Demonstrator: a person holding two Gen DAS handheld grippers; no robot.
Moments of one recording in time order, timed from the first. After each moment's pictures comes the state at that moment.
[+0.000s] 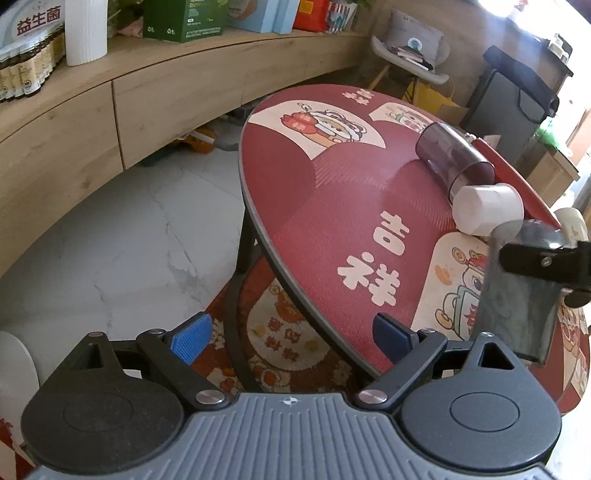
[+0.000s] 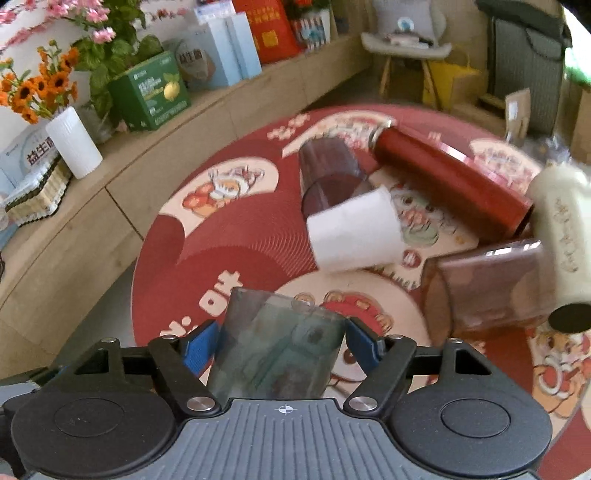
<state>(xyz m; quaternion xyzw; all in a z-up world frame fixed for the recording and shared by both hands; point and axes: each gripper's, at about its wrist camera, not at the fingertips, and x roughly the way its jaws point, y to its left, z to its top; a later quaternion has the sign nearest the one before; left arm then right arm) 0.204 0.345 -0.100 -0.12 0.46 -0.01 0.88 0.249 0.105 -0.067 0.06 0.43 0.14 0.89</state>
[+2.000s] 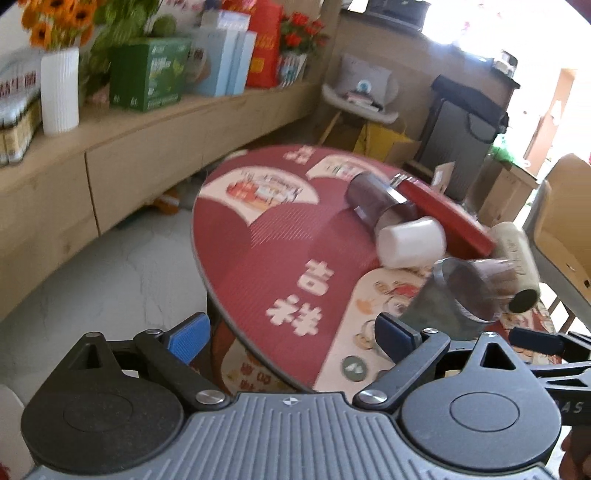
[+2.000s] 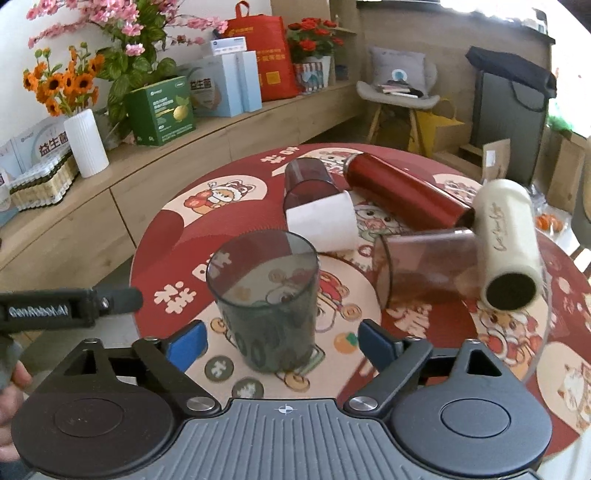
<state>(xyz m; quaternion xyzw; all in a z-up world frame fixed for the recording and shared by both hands) 0.163 0.315 -0.041 -0.09 0.37 -0.06 0.92 0.164 0.084 -0.063 0.03 0.37 0.11 0.92</state>
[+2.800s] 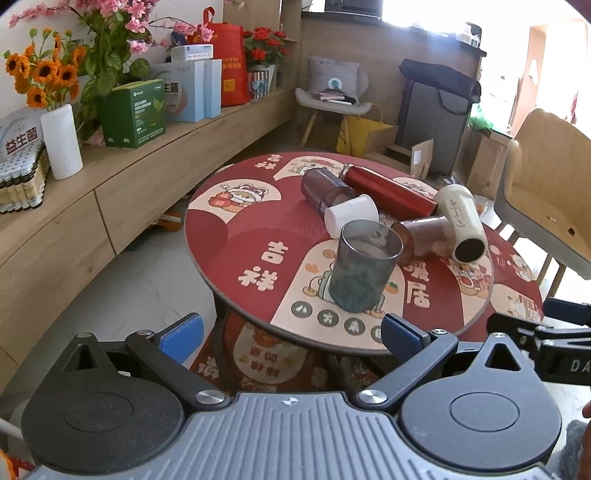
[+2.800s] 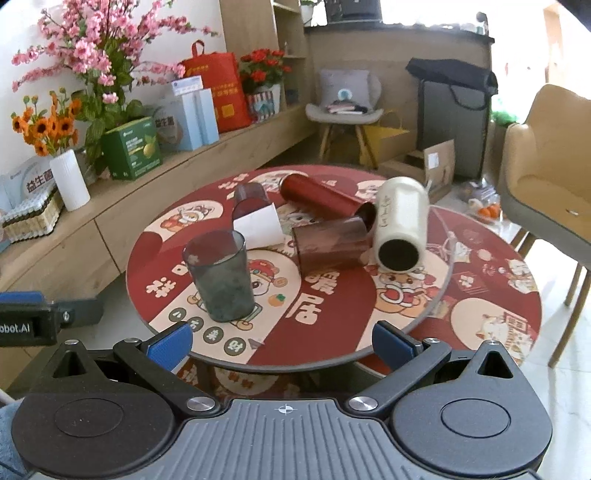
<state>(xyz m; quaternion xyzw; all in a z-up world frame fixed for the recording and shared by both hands) 0.078 0.270 0.011 -0.01 0.37 -0.06 0.93 0.051 0.026 -0.017 0.06 0.33 0.05 0.94</state>
